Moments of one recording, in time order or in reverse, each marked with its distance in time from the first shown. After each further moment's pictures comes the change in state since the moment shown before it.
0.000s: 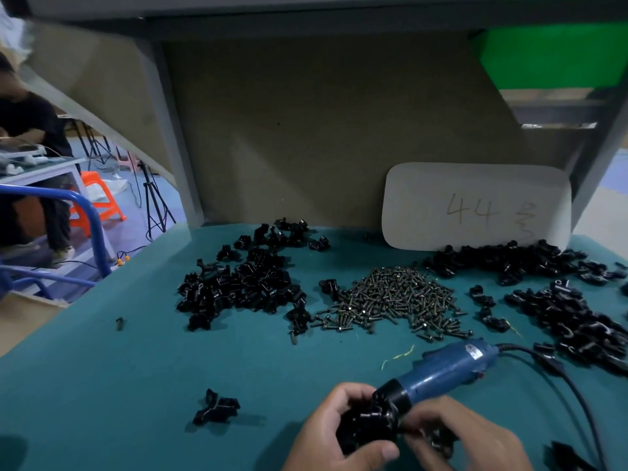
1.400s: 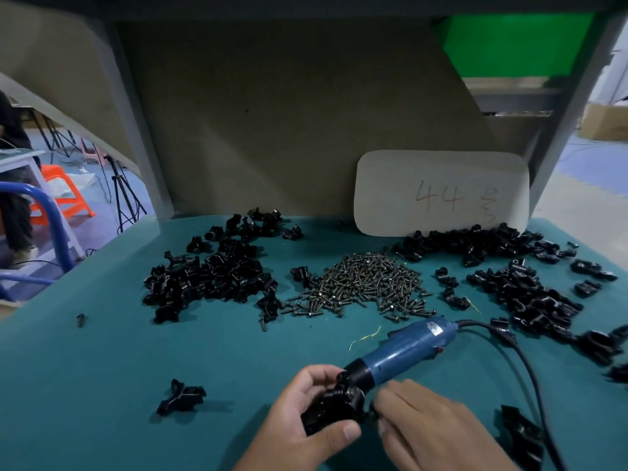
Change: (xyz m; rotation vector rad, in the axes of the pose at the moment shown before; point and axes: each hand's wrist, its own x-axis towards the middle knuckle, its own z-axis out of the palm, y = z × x) left_hand 0.002 -0.007 0.004 -0.124 -0.048 -0.069; right_hand 0.007 0.010 -0.023 -0.446 -0.224 -0.284
